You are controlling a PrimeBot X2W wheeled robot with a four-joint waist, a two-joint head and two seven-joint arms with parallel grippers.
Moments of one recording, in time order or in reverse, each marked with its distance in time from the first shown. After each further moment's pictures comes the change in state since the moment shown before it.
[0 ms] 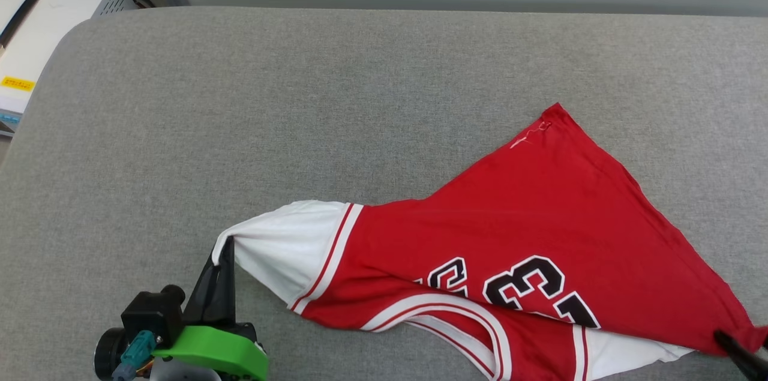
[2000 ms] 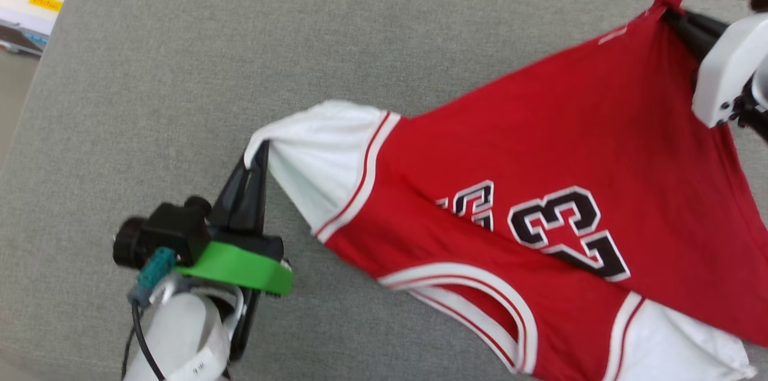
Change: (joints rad) left arm -0.246 -0.015 -0.054 0.011 0.058 -0.085 -0.019; right arm -1.206 -0.060 0.854 0.491 0.137 0.000 -0.359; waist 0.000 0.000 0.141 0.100
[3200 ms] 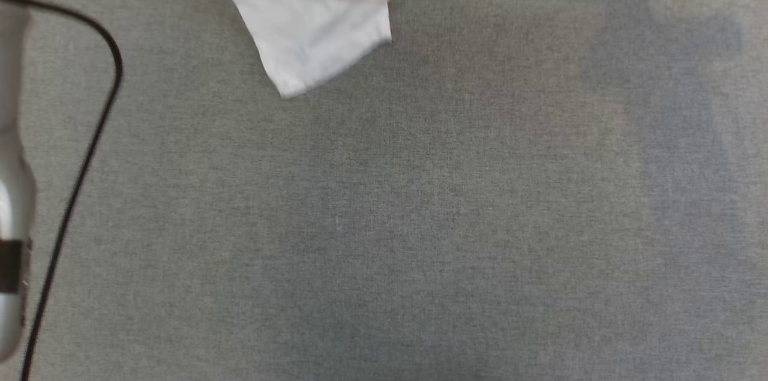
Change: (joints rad) left arm -1.303 0.165 -0.160 0.342 -0.082 -0.053 0.130; right arm -0.421 0.117 -0.484 -0.050 -0.355 0.000 -0.006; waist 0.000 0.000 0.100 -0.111
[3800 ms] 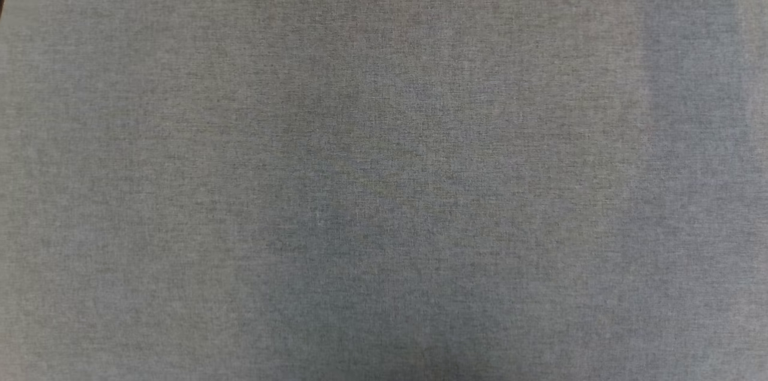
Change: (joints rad) left arm -0.425 -0.016 -0.134 0.338 0.001 0.000 -0.116; right arm -0.388 0.127 -0.007 0.314 -0.182 0.000 -0.184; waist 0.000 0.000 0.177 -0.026
